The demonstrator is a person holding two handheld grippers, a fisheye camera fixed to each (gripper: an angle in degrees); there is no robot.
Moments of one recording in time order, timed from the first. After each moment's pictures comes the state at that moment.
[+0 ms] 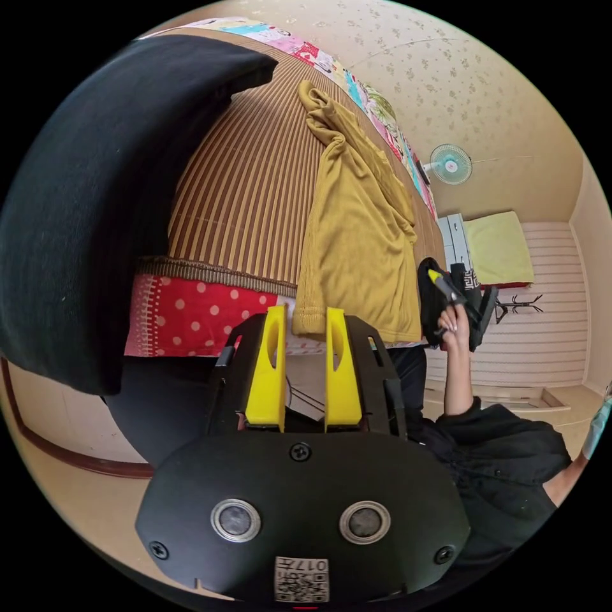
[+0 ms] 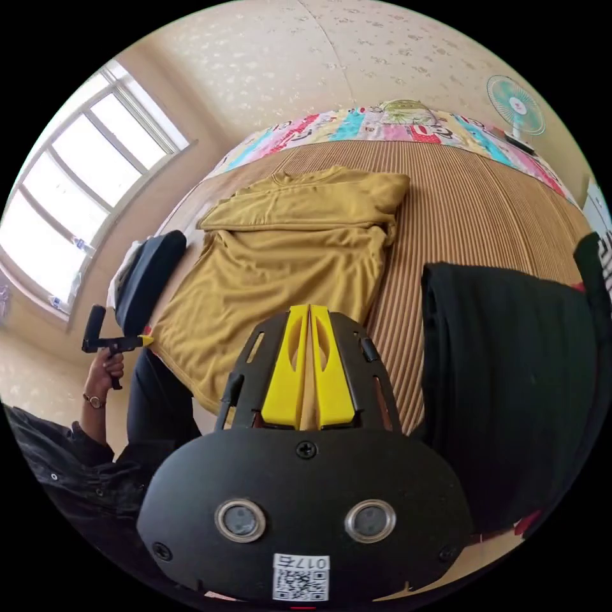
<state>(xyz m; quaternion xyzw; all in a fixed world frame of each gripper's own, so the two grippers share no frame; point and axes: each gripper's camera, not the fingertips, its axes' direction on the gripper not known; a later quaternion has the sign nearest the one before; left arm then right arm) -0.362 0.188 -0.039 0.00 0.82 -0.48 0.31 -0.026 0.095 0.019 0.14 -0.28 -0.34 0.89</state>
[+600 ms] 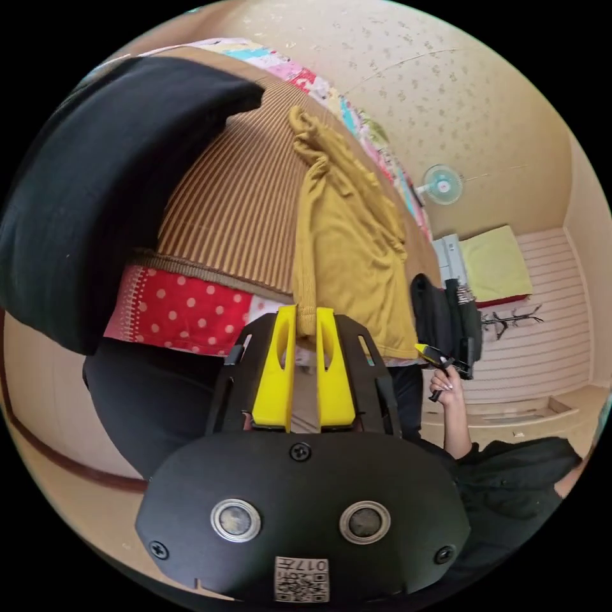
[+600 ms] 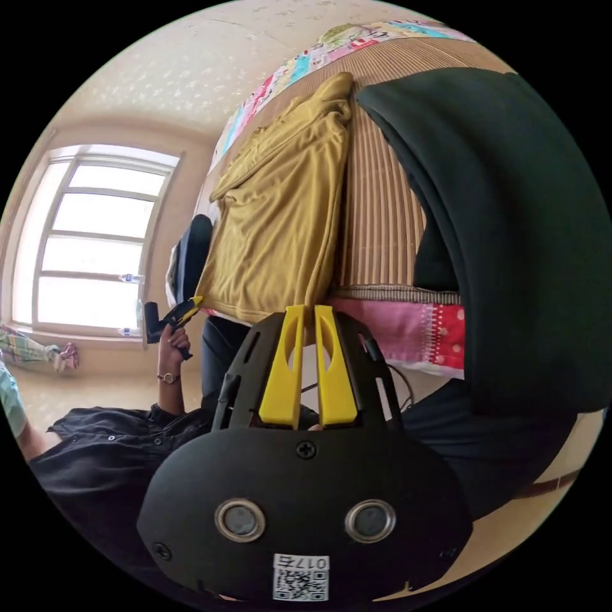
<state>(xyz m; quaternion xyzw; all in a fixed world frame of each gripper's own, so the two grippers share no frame) -0.430 0.225 -0.096 0.08 0.78 -0.55 0.28 0.071 0.069 0.031 -0.04 -0.45 -0.26 0.85</state>
